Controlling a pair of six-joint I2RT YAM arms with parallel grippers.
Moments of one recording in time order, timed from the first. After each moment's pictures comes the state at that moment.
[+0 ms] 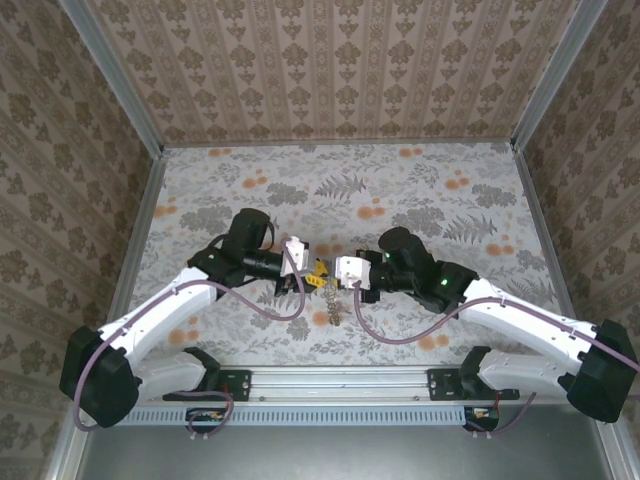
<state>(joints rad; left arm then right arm) -0.65 1.15 0.80 -0.34 0.94 0.69 0.83 1.10 0.82 -0.26 -0.30 -0.65</state>
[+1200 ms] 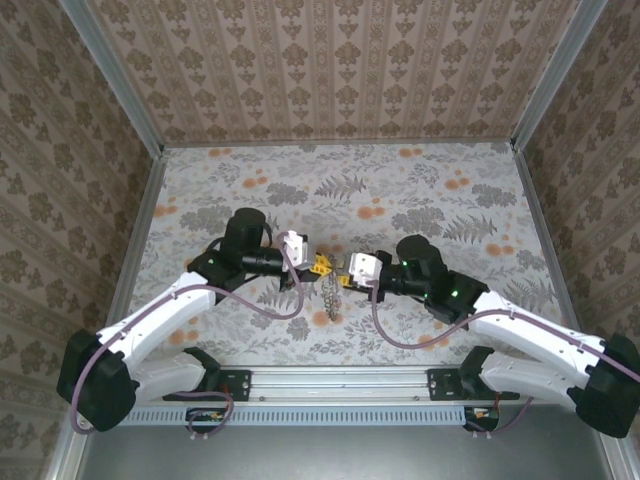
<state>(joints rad) -0.65 1.12 0.76 -0.10 0.94 0.52 0.78 0.98 0.65 -0.04 -0.31 -0.54</state>
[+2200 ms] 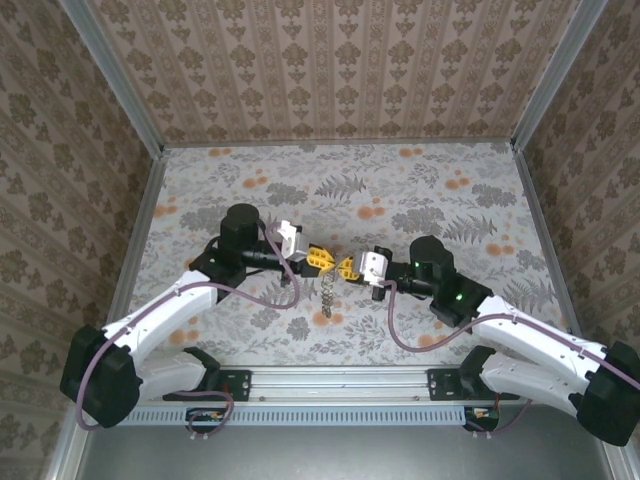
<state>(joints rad) -0.63 1.15 0.74 0.12 1.08 0.33 0.74 0.97 0.60 0.13 -0.43 -0.52</state>
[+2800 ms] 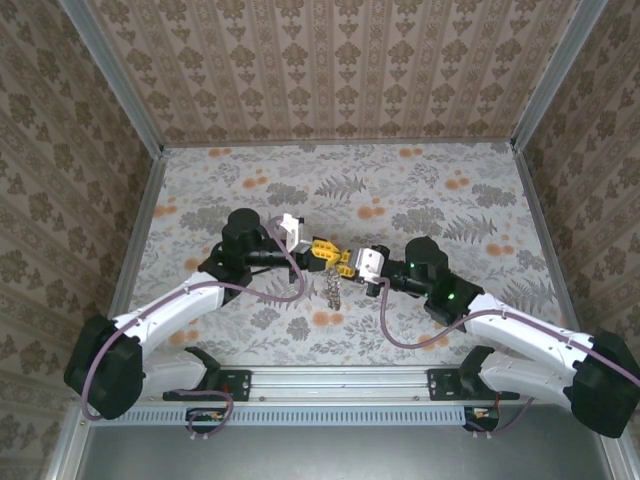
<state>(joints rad) -0.66 1.19 0.68 0.40 0.99 0.12 0.74 1.02 0.56 0.27 -0.37 -0.48</state>
